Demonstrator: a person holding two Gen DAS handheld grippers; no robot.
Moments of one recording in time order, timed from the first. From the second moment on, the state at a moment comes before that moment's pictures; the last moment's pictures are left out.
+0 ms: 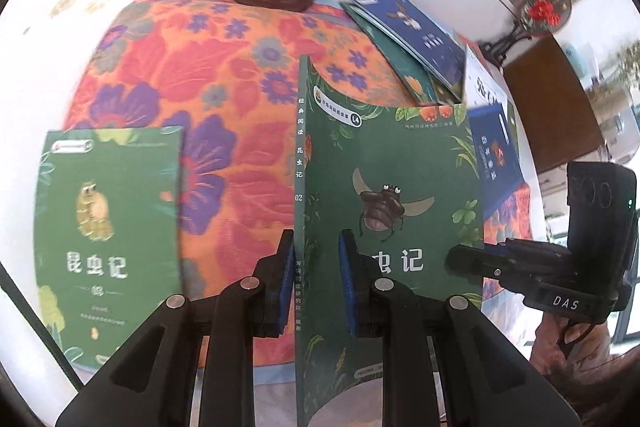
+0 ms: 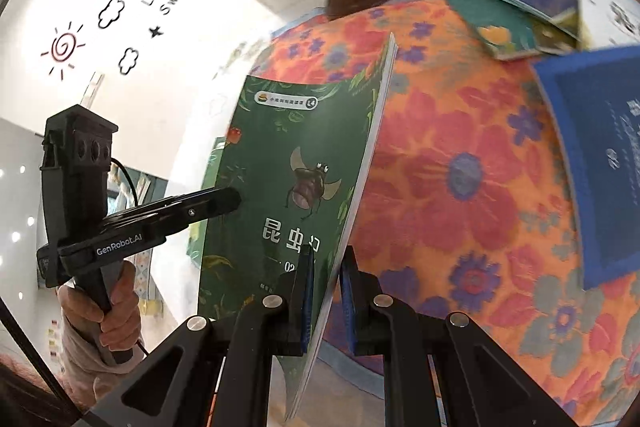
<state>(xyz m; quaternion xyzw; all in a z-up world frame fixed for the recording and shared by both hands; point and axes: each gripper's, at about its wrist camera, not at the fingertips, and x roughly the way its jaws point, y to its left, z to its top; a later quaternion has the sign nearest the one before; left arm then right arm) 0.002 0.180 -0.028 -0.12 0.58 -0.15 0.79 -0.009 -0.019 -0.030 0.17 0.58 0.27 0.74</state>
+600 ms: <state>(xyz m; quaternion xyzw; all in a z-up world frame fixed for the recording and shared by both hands) -0.007 0.274 -0.025 -0.15 0.57 -0.08 0.80 0.021 0.087 -0.037 0.15 0.59 0.33 0.72</state>
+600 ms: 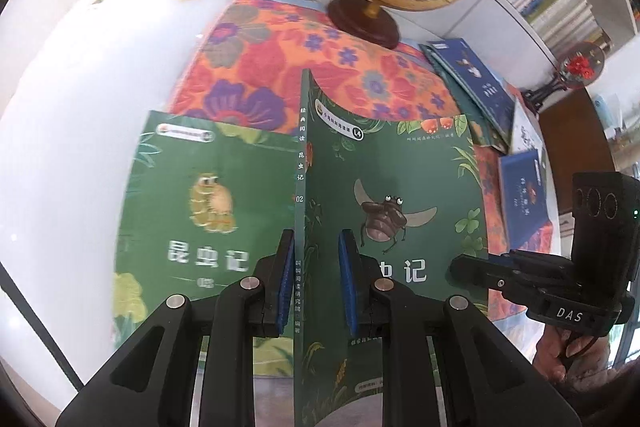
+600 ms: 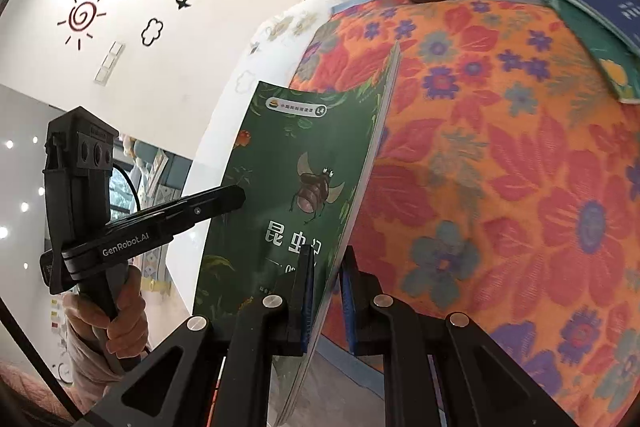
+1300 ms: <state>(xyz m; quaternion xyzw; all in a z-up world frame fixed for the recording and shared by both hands) -0.007 0.355 -0.046 -0.16 0.56 -0.02 0.81 0.034 0.174 -0.064 0.14 0.61 0.36 0.70</state>
